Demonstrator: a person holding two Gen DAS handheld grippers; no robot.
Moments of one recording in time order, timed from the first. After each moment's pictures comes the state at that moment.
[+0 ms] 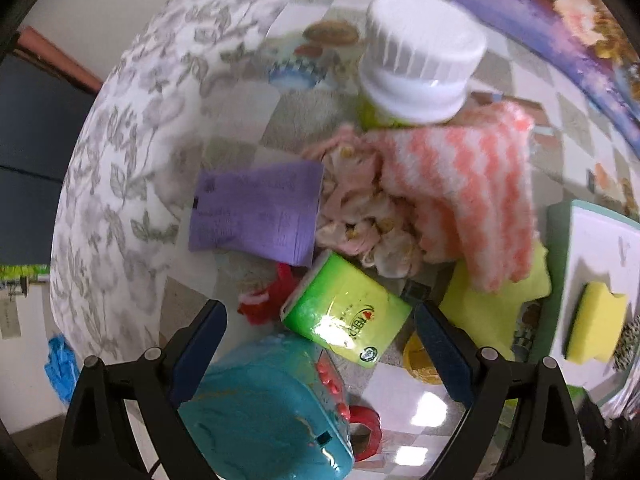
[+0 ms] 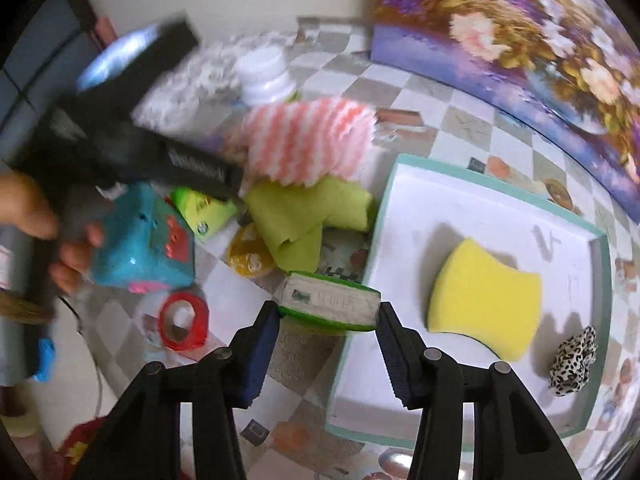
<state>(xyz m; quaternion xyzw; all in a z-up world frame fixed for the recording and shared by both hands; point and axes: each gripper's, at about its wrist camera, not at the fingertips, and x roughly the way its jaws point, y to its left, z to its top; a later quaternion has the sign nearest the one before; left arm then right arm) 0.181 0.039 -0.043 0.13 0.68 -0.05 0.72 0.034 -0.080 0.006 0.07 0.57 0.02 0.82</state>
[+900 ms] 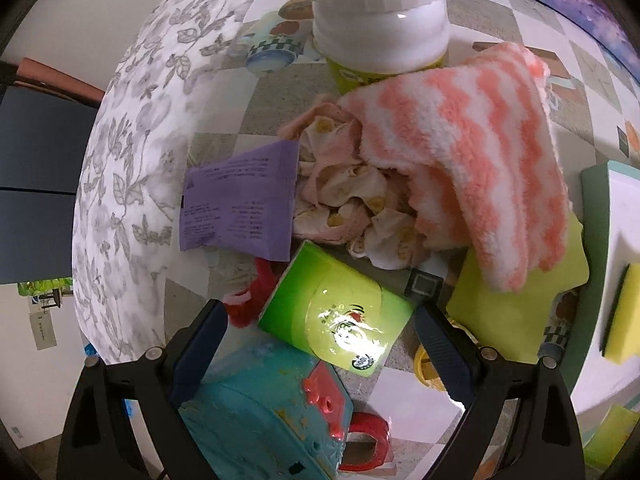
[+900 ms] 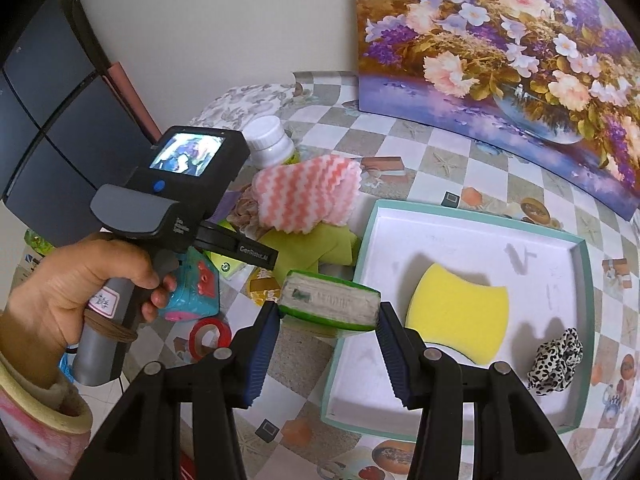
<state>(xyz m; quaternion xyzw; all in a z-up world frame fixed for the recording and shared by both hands) 0.176 -0.001 -0.068 0.21 0.68 -0.02 0.71 0.013 -0.114 0.049 0.10 0.51 0.03 0.85</state>
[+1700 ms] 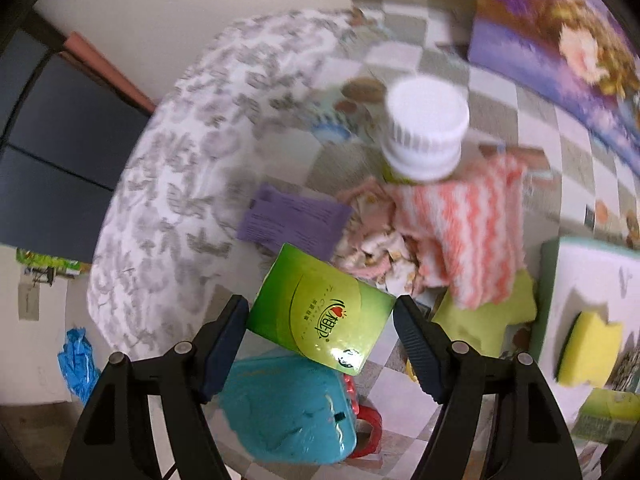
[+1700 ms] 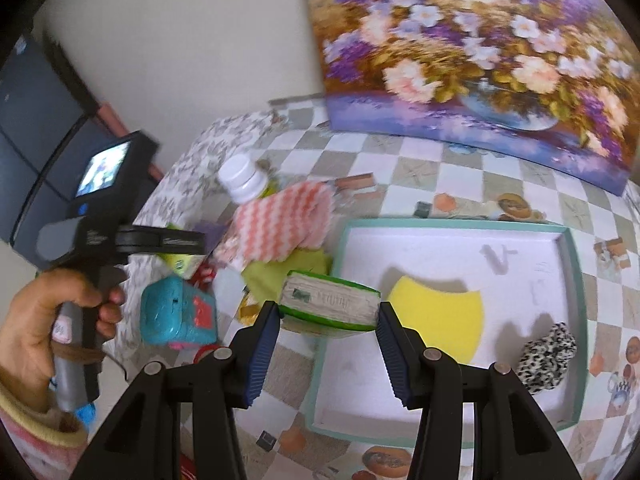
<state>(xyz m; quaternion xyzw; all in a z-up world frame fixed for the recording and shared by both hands) 0.169 0.022 0.010 0.14 0.61 0.02 0.78 0.010 -0.164 0.064 0.16 0.48 0.00 0.86</state>
